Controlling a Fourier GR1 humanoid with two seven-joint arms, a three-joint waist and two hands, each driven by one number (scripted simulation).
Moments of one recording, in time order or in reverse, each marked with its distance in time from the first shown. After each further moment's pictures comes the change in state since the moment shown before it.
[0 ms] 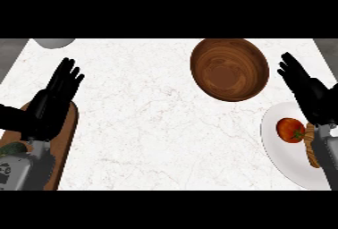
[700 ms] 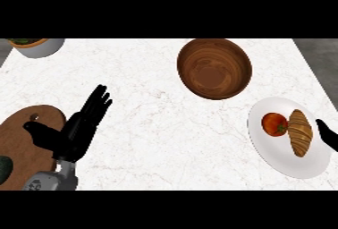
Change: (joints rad) left arm 0.124 -0.092 -0.129 0.019 -0.007 -0.061 -0.025; right arm 0.379 -0.026 -0.175 -0.121 0.397 -0.616 -0.060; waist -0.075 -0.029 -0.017
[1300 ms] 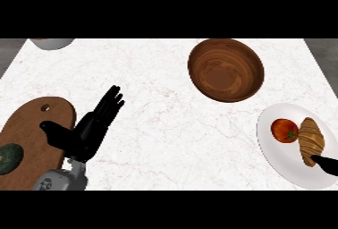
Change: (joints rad) left arm -0.022 -0.031 -0.053 -0.004 -0.020 -0.020 0.017; right arm 0.132 -0.115 0.154 -0.223 0.491 0.141 0.646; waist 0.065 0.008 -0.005
